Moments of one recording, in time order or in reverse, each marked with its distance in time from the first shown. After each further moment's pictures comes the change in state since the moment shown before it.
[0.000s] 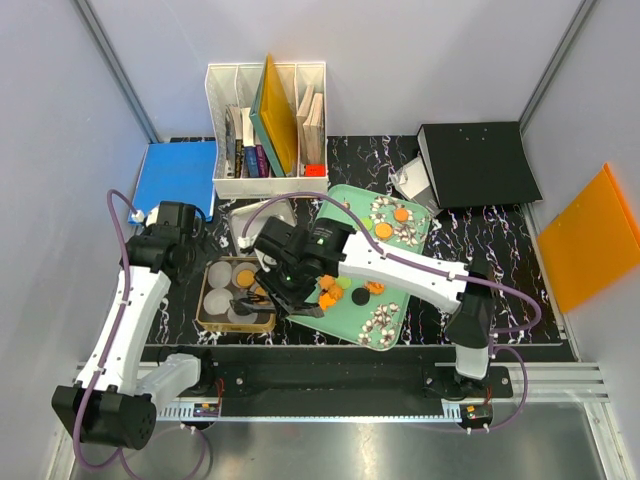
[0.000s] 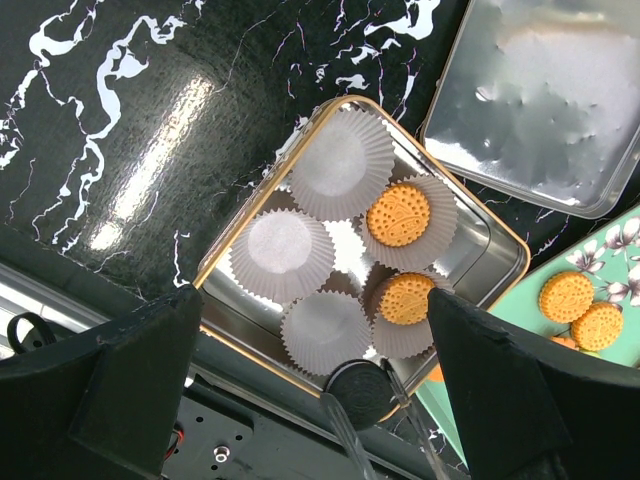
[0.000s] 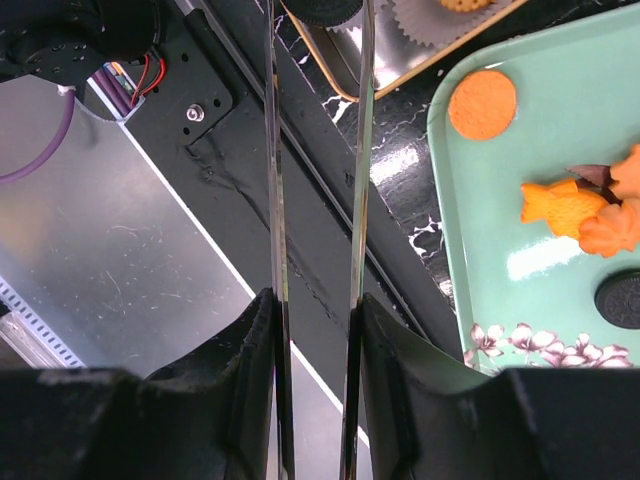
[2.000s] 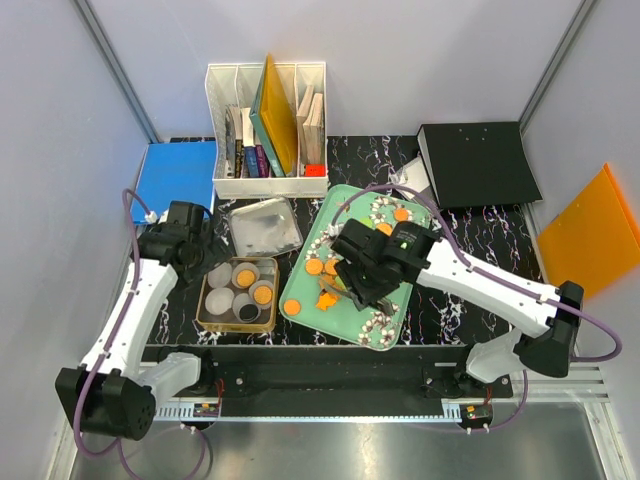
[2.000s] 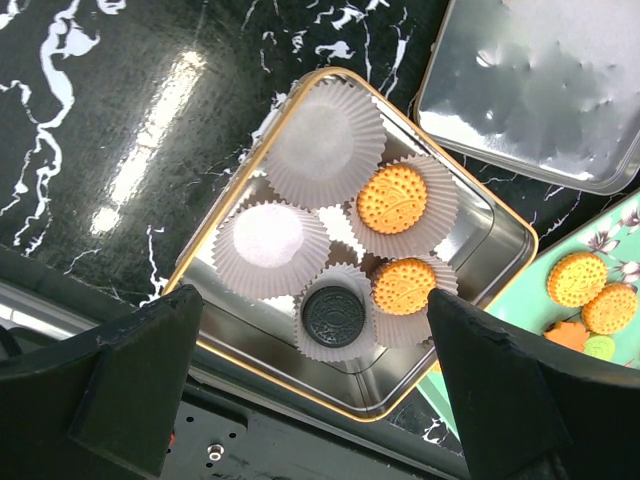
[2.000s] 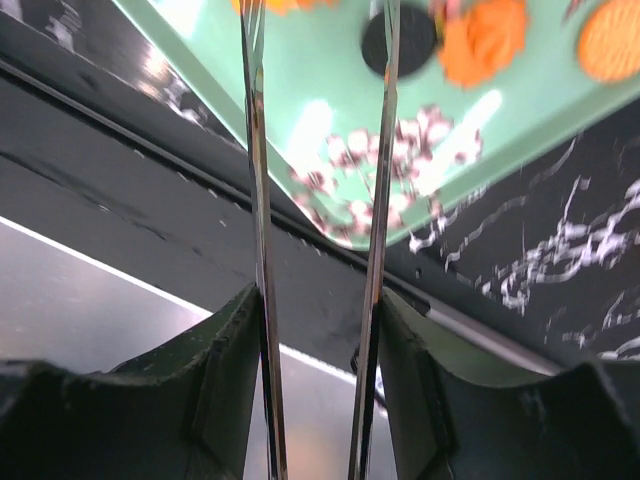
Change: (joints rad) left arm -0.023 0.048 -0.049 0.050 0.054 0.004; right arm -0.134 -0.422 -0.399 -0.136 0.294 0.131
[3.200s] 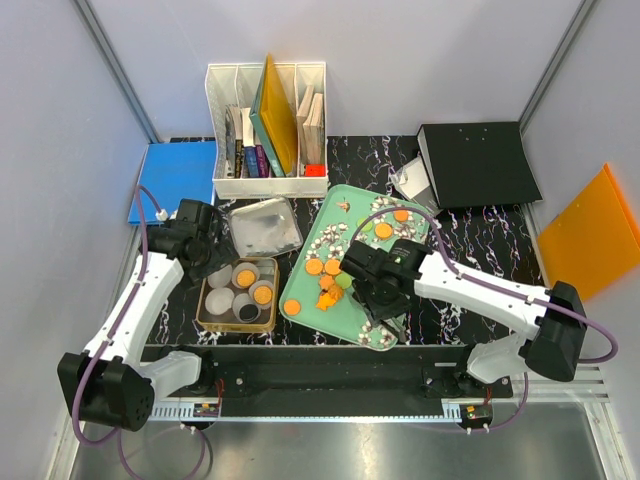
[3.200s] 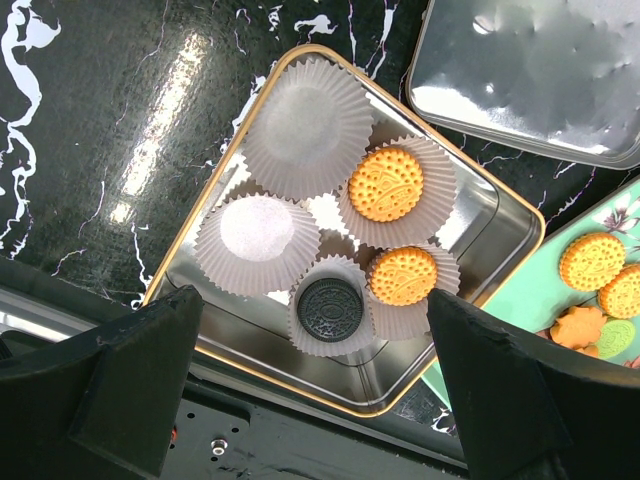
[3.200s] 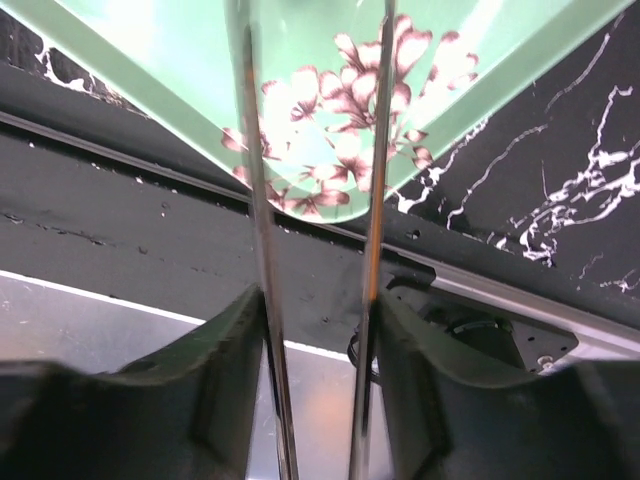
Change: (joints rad) left arm -0.044 0.056 0.000 0.012 0.014 0.008; right arm -0.023 -0.050 -0.286 0.026 -0.008 0.137
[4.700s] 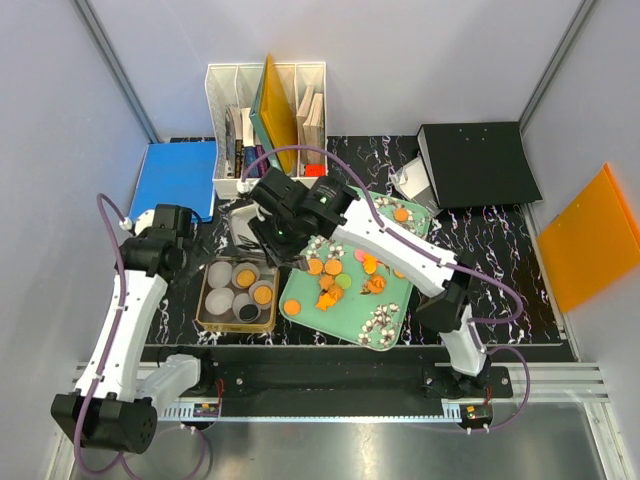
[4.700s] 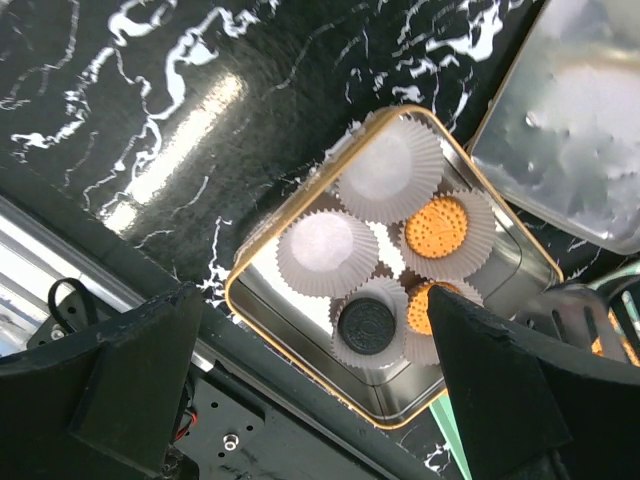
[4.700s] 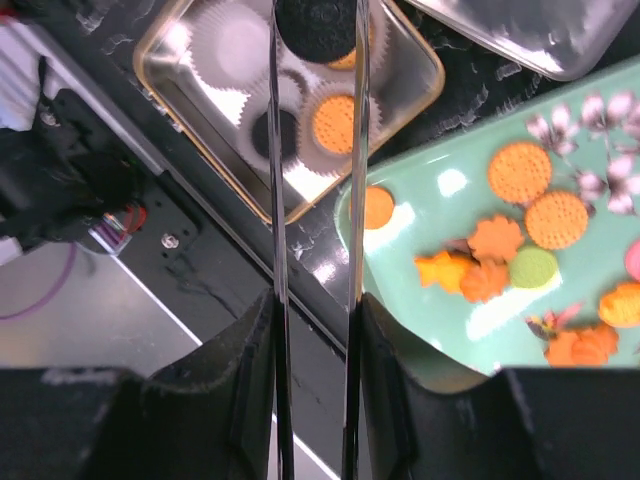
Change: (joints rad) left arm 0.080 -0.124 0.061 -0.144 -0.151 -0.080; right arm 0.050 0.647 1.118 -0.044 -0.140 -0.262
